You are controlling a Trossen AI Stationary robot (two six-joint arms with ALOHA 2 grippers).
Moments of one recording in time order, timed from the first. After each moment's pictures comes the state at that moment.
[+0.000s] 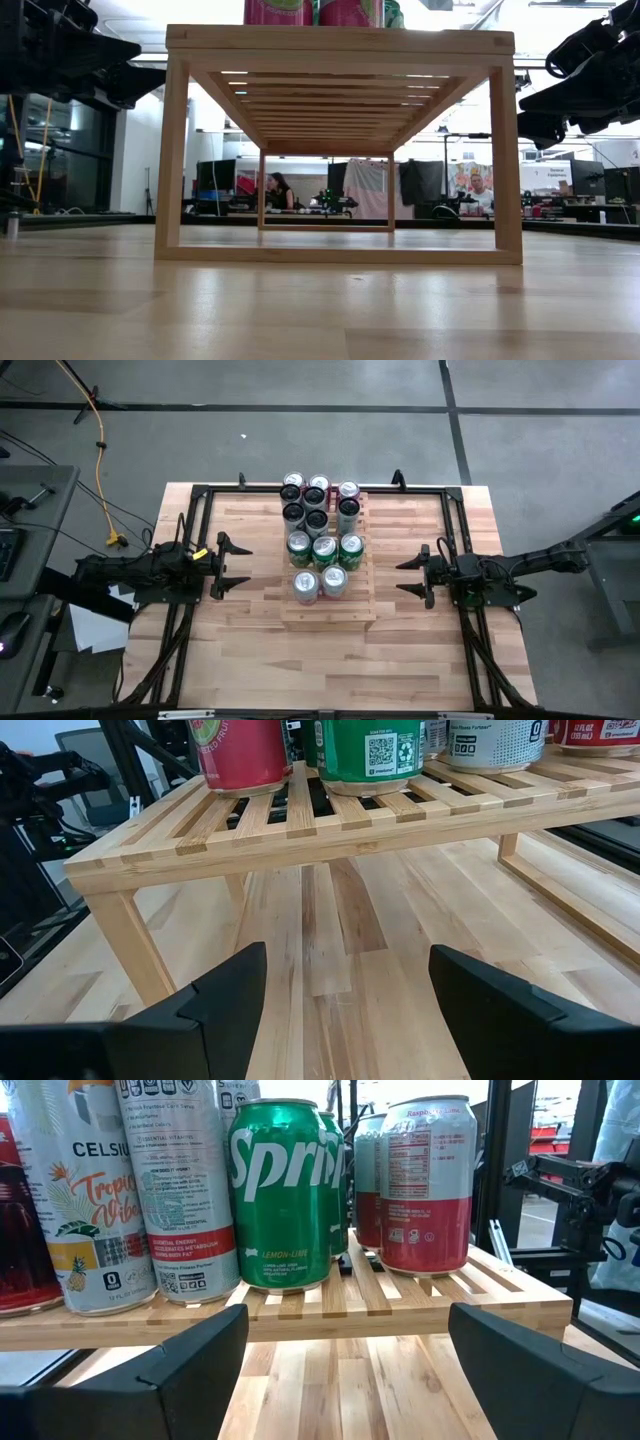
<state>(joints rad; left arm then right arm) 0.00 0.00 0.01 0.07 -0.01 0.06 0.17 0.22 0.01 0.05 0.19 0.16</state>
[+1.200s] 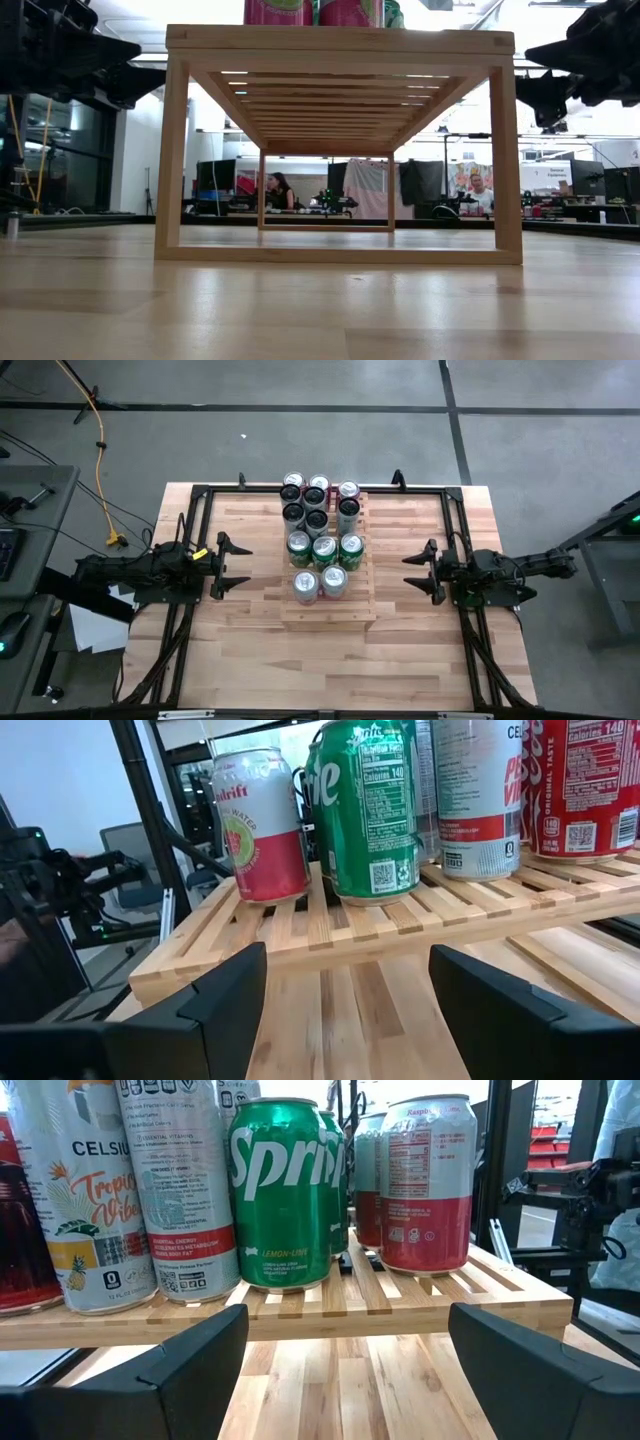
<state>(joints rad) 0.00 0.00 0.01 0.07 -0.01 0.06 0.17 0.00 0.01 0.06 0.19 0.16</state>
